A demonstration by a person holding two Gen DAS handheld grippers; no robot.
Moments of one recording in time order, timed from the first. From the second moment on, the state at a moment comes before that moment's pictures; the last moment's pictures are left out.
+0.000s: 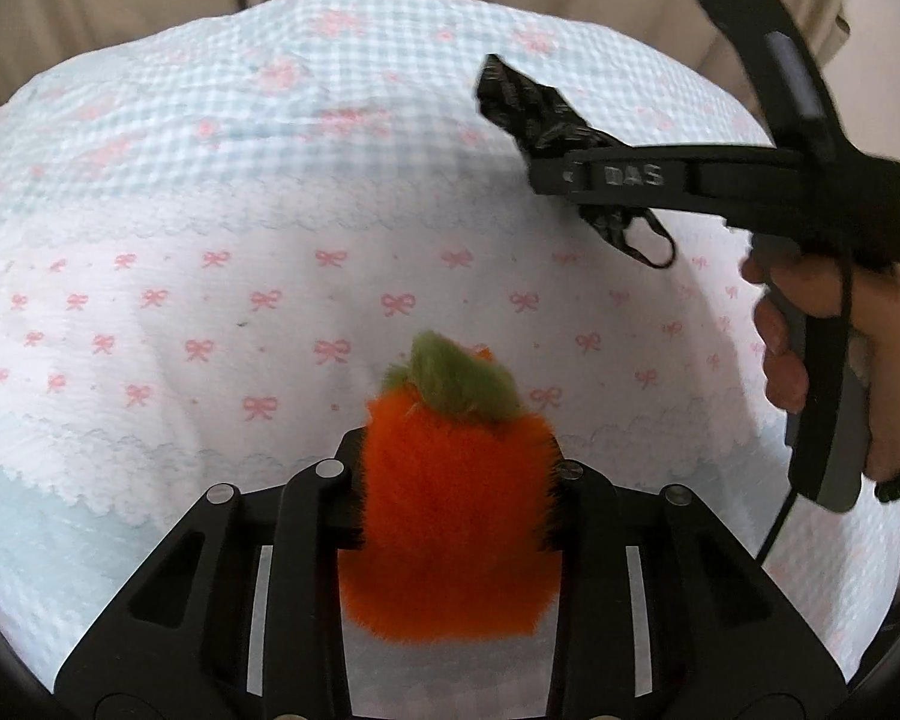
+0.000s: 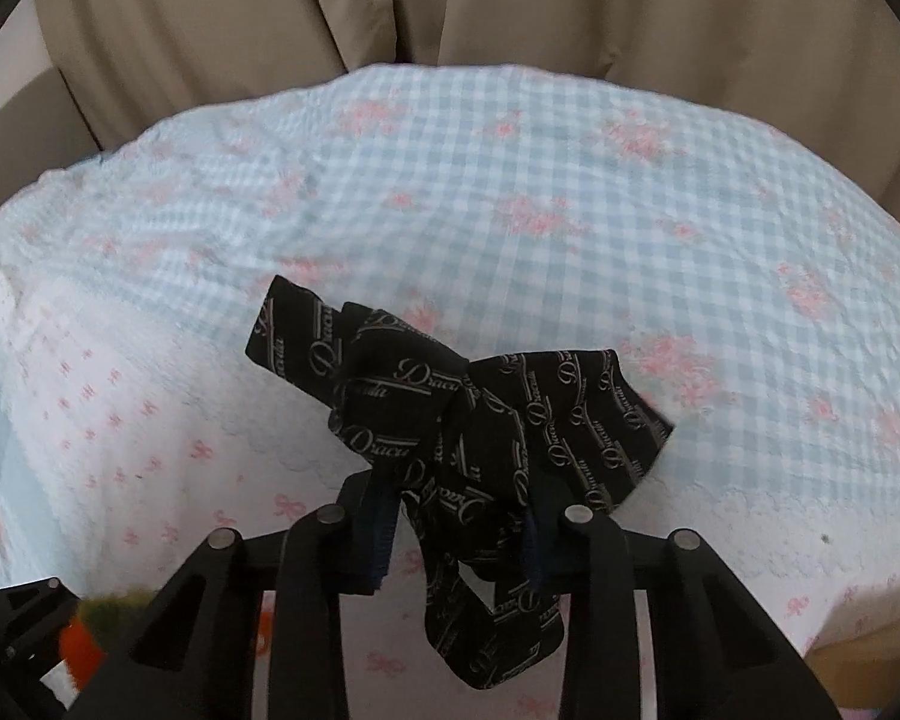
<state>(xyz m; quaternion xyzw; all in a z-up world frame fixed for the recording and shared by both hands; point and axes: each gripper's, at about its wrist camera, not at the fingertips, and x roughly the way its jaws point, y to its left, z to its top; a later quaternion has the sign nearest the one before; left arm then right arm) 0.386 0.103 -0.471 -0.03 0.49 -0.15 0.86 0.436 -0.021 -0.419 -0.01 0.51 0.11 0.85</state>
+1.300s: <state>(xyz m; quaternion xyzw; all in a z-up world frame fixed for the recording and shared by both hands) 0.250 -0.133 -0.147 -0.06 0.41 -0.19 0.89 0.185 -0.291 -0.126 0.12 0.47 0.02 0.87</state>
